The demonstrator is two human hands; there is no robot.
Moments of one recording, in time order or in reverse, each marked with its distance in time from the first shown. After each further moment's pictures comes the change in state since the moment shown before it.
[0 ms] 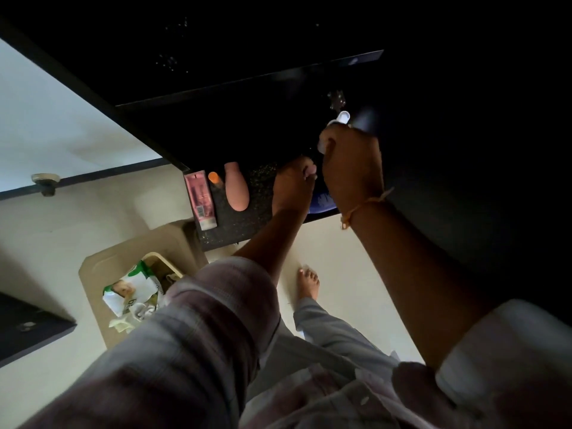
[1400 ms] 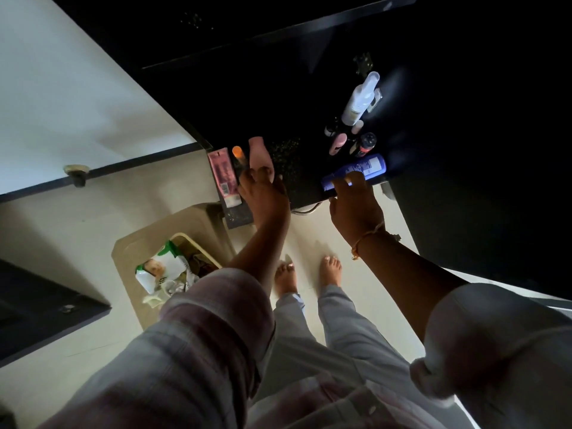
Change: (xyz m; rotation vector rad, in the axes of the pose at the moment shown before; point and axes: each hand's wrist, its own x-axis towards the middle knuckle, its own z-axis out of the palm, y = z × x) left_hand -0.056 -0.072 -0.048 0.196 0.237 -0.326; right_hand -0.102 0.061 0.091 -0.226 -0.268 0.000
